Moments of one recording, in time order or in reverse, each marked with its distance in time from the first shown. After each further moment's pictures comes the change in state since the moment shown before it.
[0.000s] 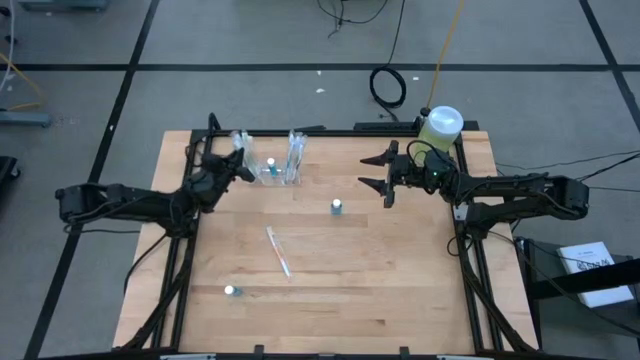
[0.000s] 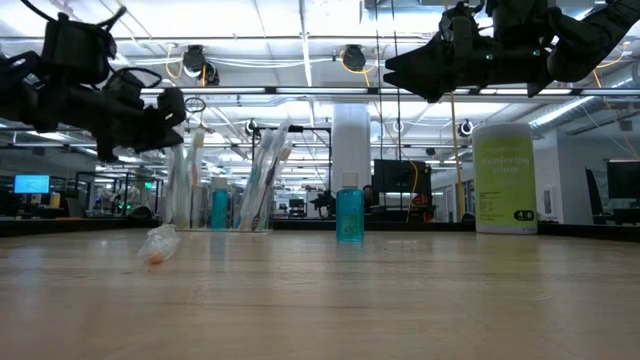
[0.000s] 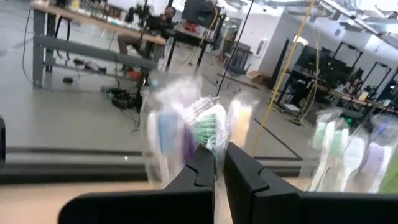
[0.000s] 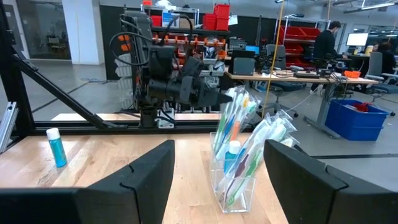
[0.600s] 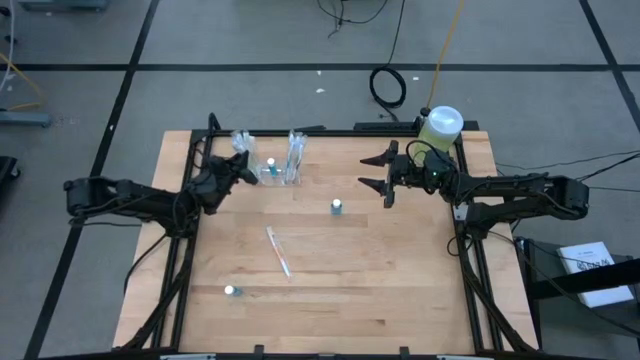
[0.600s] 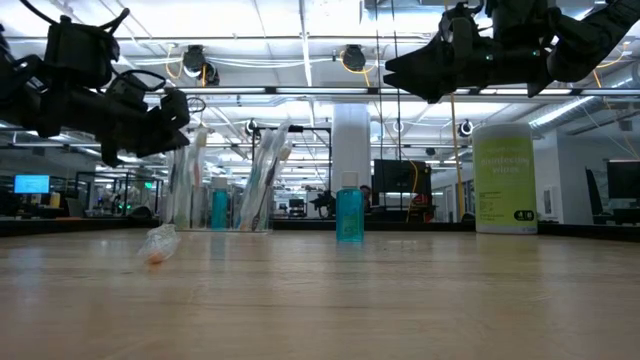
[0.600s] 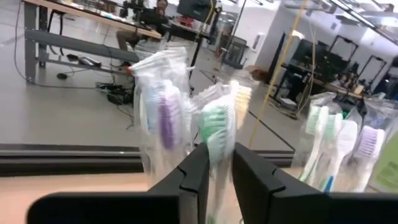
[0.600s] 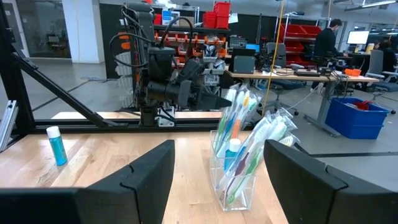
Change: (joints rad) left arm -0.034 0.129 0.000 0.120 -0.011 -0.012; right arm 0.000 0.000 0.000 -0.008 0.000 0.000
